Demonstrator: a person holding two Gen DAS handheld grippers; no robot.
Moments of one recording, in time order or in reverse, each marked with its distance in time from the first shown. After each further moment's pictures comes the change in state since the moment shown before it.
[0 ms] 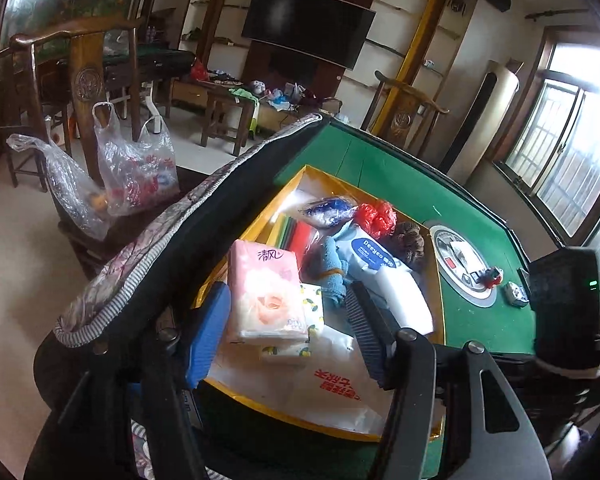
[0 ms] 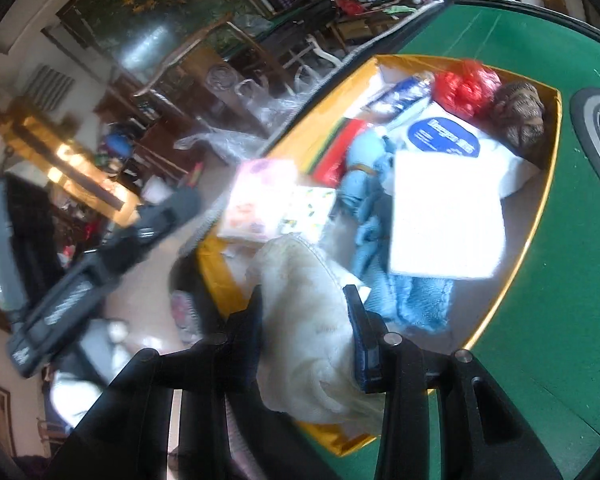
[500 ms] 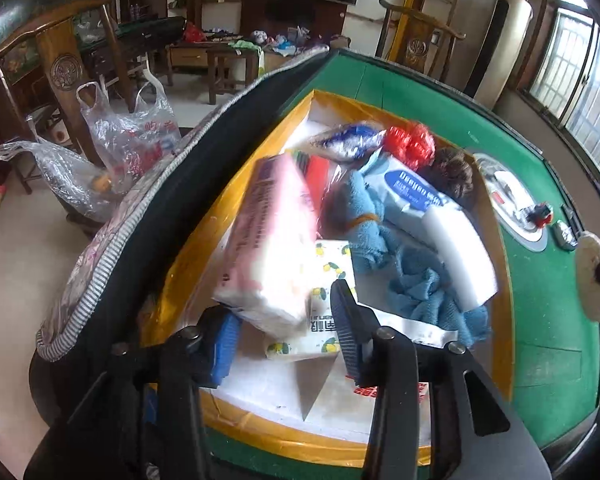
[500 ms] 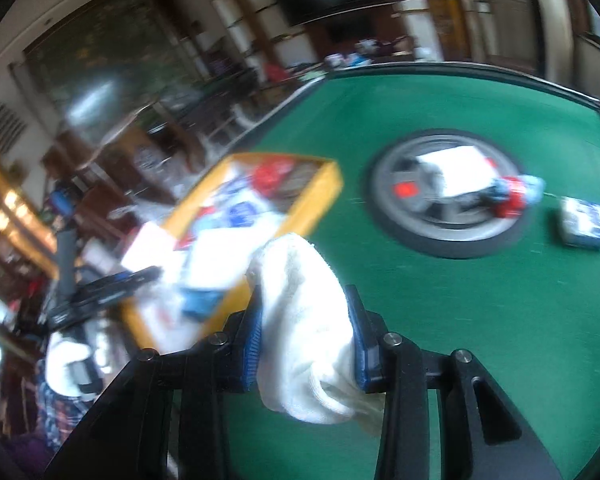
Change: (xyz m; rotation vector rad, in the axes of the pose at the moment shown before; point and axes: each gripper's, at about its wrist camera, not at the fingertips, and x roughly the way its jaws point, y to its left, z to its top) left arm 0.063 -0.018 -0.011 0.128 0.193 0.127; right arm -0.159 -0.099 -0.018 0.050 -0.224 -0.184
